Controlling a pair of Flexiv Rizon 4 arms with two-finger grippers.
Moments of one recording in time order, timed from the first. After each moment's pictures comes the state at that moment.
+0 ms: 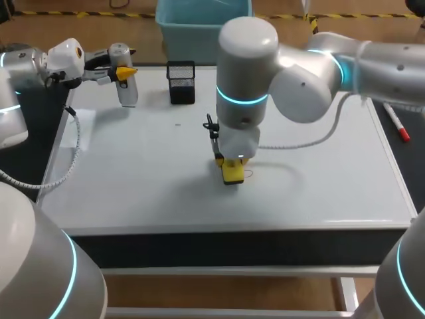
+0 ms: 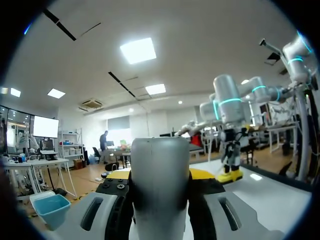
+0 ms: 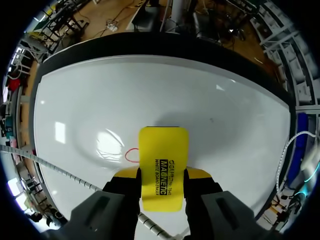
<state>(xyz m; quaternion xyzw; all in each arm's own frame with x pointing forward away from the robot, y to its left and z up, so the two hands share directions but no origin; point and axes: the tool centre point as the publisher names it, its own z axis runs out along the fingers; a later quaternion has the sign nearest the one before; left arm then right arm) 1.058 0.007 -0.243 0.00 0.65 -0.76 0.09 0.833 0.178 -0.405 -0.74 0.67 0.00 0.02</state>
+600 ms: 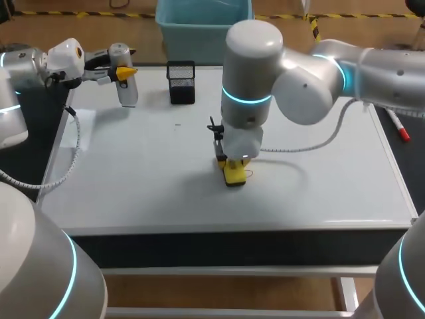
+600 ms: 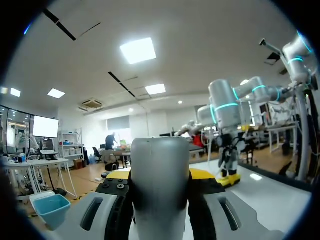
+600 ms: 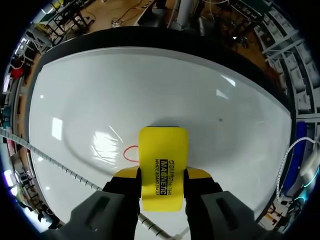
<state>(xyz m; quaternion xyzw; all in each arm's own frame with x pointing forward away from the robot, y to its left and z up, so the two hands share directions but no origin) 1.058 0.007 -0.243 0.00 0.65 -0.76 0.09 0.841 0.174 -0.421 -0.76 0.65 0.02 0.01</state>
